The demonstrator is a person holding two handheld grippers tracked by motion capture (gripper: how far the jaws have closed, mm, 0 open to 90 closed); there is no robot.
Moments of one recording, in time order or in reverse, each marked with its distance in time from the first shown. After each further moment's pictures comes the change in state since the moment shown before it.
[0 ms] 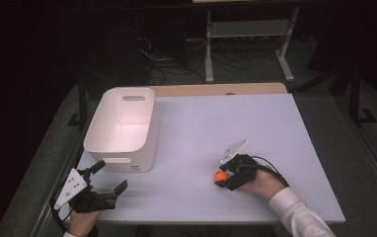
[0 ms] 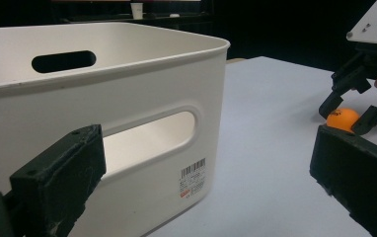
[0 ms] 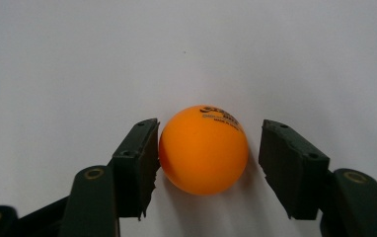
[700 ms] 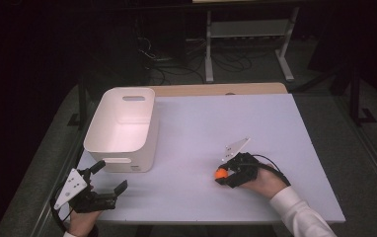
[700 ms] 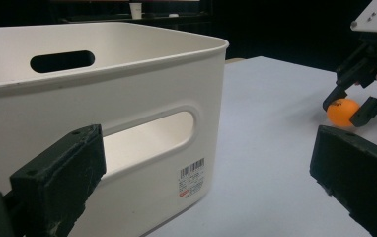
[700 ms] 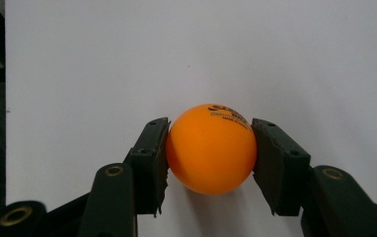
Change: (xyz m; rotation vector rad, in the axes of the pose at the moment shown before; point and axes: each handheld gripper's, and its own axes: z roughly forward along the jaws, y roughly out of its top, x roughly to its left) left arm 0.000 0.000 0.000 0.001 -0.005 0.001; right arm 0.000 0.005 -0.012 -0.034 0.007 -0.024
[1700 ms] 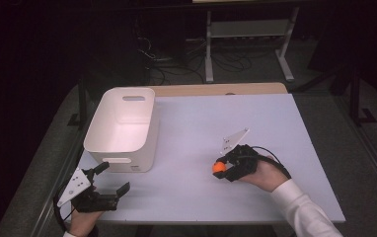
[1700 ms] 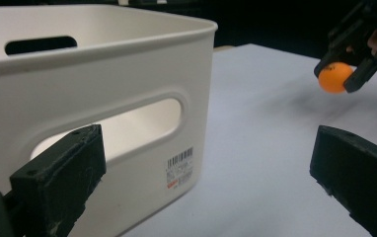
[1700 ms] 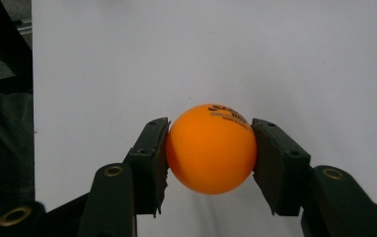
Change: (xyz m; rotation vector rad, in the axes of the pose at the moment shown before) left arm -0.002 -0.002 0.006 0.060 -0.043 -0.005; right arm 0.000 0.025 -0.020 -0.012 0.000 -0.037
